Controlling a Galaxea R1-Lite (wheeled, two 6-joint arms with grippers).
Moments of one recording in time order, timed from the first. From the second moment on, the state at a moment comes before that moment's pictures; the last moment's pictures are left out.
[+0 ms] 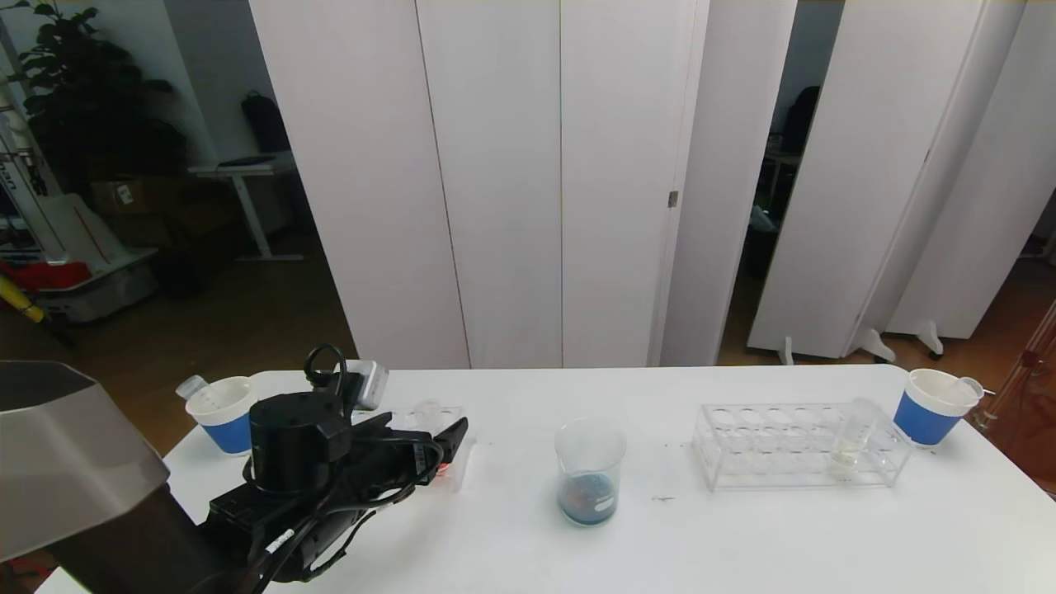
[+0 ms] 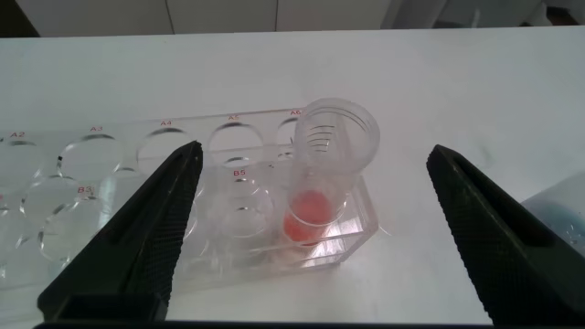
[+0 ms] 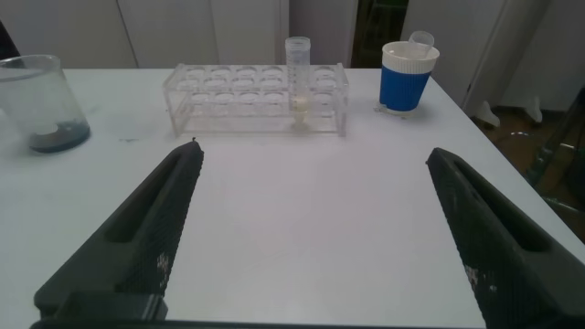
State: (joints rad) left arm -0.39 1.97 -0.40 -1.26 0.16 -0.18; right arm 0.00 0.00 0.00 0.00 -0.01 0.03
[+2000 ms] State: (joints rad) left arm -0.39 2.11 -0.46 -1.37 0.27 -0.22; right arm 0.00 0.00 0.00 0.00 -0.01 0.03
